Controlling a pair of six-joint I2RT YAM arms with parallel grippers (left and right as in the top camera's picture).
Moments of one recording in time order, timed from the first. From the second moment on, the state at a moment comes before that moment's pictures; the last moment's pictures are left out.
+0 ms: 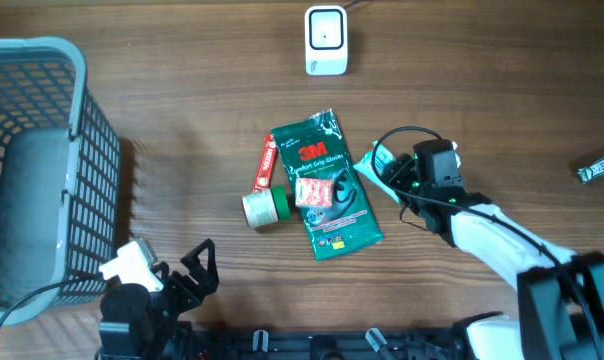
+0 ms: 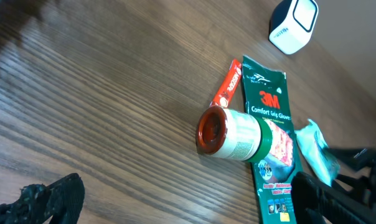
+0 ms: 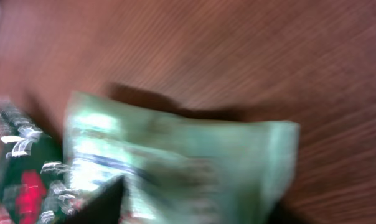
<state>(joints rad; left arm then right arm) -0.06 0.02 0.46 -1.07 0.09 -0.65 0.25 1.54 0.56 0.00 -0.03 0.99</state>
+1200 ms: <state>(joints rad) -0.06 0.02 0.46 -1.07 0.09 -0.65 0.16 1.23 0.70 -0.53 -0.19 0.79</state>
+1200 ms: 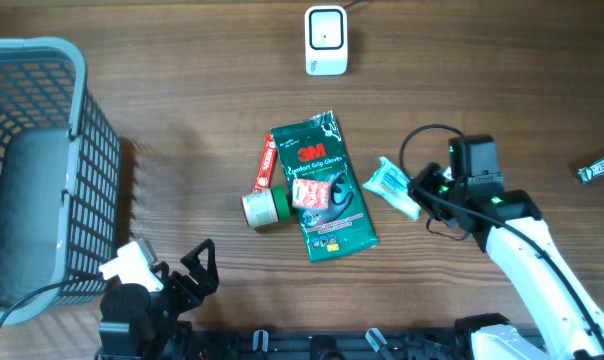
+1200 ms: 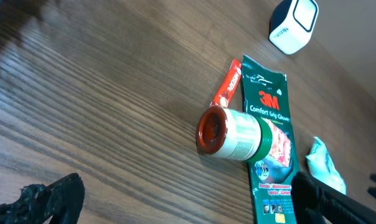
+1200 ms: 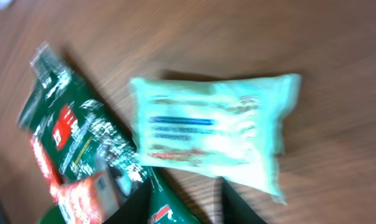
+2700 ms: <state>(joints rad) -0.06 0.02 0.46 -1.07 0.09 -0.65 0.57 1.76 0.95 -0.68 0.48 0.33</state>
